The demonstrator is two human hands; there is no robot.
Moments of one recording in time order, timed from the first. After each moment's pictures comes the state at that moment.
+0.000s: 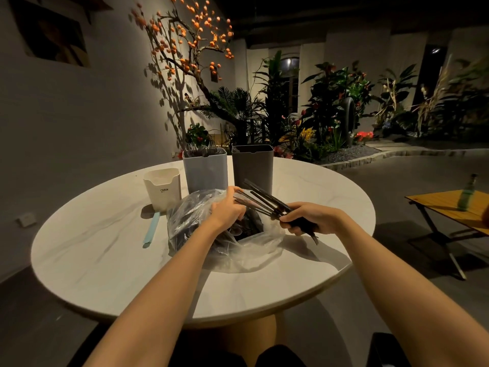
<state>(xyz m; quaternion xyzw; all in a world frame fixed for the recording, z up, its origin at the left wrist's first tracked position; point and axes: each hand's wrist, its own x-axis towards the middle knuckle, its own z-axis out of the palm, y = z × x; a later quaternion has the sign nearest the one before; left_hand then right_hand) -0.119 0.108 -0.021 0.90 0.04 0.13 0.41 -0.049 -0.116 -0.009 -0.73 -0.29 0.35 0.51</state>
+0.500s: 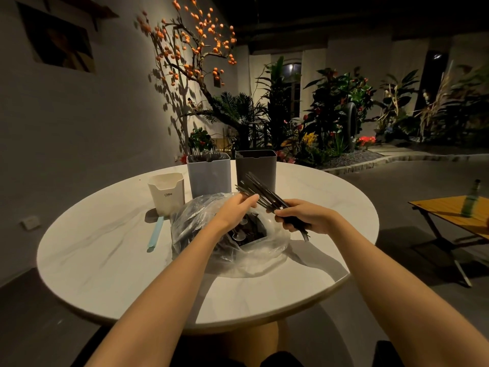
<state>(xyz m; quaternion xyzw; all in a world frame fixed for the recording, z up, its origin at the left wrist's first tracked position) -0.117 0.097 -0.007 0.87 0.00 0.13 0.48 -0.052 -0.095 -0.001 -0.75 -0.29 0.27 0.52</state>
